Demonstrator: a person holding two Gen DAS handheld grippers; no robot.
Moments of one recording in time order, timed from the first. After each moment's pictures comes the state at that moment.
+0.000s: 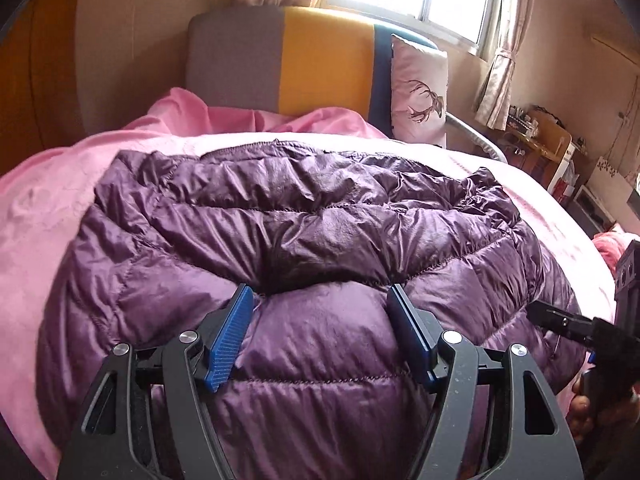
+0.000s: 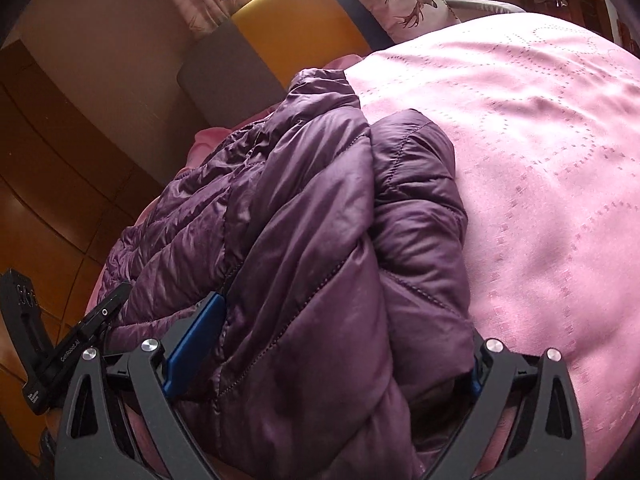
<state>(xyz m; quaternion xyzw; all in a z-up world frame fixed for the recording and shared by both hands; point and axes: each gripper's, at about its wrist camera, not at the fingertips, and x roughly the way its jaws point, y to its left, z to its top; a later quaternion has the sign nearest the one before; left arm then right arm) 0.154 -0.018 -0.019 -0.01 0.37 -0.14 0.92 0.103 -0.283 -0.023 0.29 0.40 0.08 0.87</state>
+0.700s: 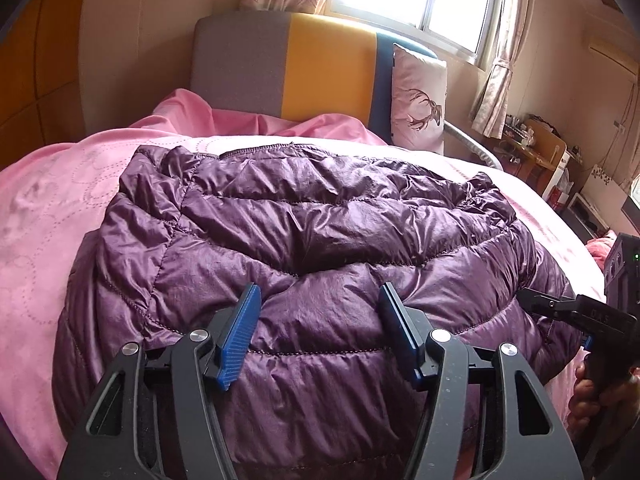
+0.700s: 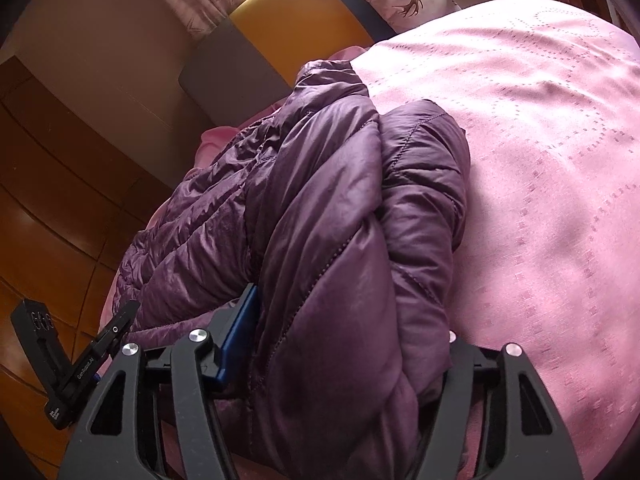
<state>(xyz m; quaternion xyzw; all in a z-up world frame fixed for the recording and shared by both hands) 0.144 0.009 -0.018 -0.03 0.36 -0.15 0.92 0.109 -0.285 -0.020 0.31 0.42 0.09 0.85</state>
